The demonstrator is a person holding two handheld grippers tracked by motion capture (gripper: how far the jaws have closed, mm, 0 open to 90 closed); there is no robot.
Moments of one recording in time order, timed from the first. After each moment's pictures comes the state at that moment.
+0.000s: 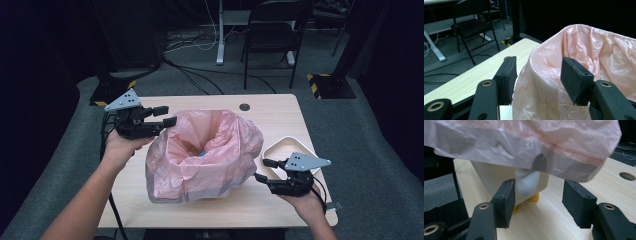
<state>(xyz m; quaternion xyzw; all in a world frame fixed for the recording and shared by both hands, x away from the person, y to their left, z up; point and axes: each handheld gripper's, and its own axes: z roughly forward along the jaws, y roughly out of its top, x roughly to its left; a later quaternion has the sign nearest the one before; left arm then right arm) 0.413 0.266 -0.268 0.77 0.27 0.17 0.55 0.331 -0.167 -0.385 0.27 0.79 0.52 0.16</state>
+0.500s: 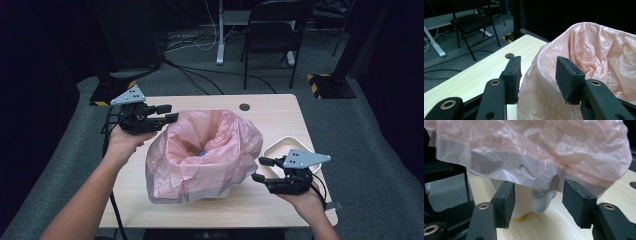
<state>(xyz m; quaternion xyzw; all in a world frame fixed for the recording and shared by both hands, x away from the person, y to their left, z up) 0.426 0.261 -0.268 0.78 0.28 0.16 0.53 0.328 -0.158 -0.364 0.25 0.80 0.53 0.14</state>
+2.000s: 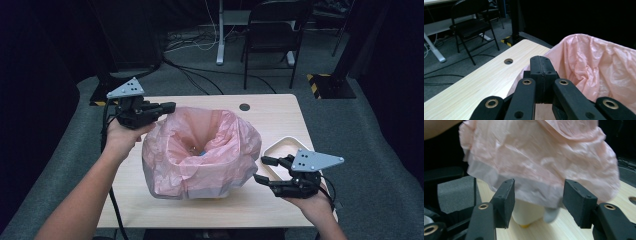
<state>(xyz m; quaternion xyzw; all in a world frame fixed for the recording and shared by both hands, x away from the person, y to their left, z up) 0.422 0.258 -0.245 0.79 0.26 0.16 0.54 0.309 -0.161 -0.334 0.21 0.79 0.56 0.14</state>
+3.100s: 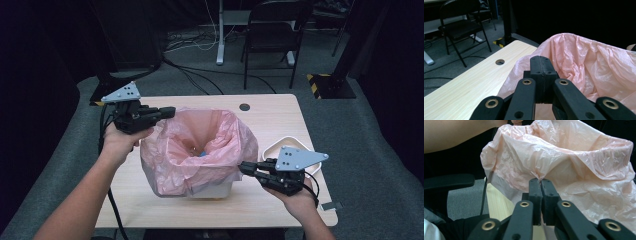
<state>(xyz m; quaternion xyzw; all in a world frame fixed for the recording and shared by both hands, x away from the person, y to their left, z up) 0.412 0.262 -0.247 0.78 0.25 0.14 0.55 0.310 -0.125 -0.319 0.15 0.79 0.58 0.14</state>
